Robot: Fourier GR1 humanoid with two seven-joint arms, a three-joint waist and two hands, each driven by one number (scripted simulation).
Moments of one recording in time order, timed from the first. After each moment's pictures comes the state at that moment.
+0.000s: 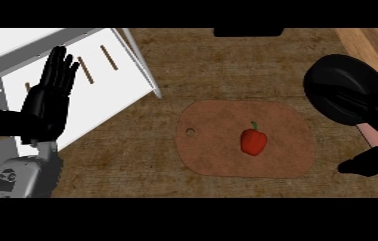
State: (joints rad) left arm -0.22 0.27 0.01 -1.60 0.19 0.20 0.05; right arm -0.17 -0.83 0.16 -1.62 0.23 0.31 -0.29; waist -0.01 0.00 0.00
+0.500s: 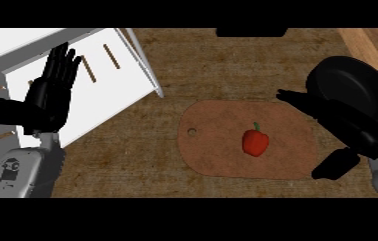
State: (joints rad) left arm -0.28 0.26 0.04 -1.54 0.19 0.16 0.05; right arm -0.22 -0.70 0.27 -1.69 0.36 0.40 0.01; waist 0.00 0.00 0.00
